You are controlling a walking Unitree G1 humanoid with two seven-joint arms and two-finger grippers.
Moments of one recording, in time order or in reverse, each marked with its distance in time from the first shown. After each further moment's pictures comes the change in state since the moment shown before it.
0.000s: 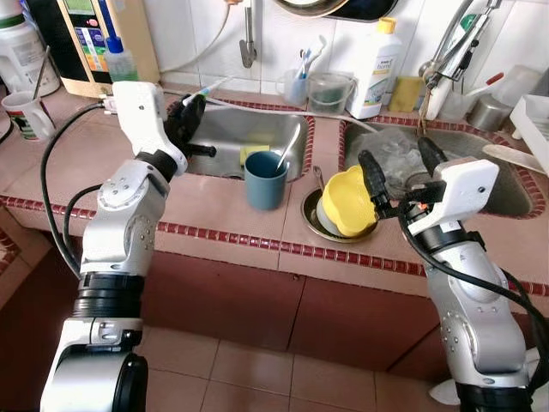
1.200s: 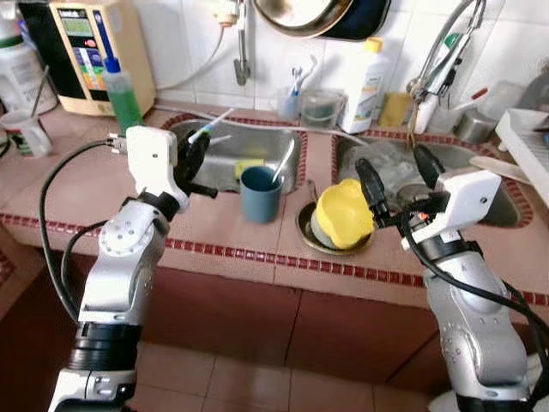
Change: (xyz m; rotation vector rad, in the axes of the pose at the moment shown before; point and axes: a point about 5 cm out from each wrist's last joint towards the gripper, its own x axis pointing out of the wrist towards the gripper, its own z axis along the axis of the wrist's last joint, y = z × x) left arm -0.028 -0.012 -0.024 0.099 0.028 -0.026; right arm -0.006 0.003 -0.004 0.037 0.005 0.027
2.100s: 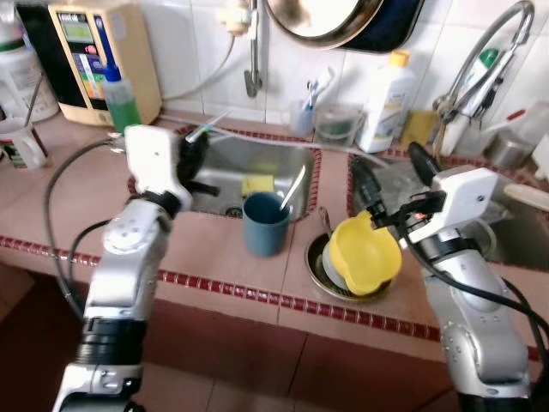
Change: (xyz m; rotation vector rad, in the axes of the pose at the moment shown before) left arm 0.007 -0.008 -0.003 0.005 0.008 -0.016; right arm 0.000 -0.002 0.001 -0.007 0.000 0.014
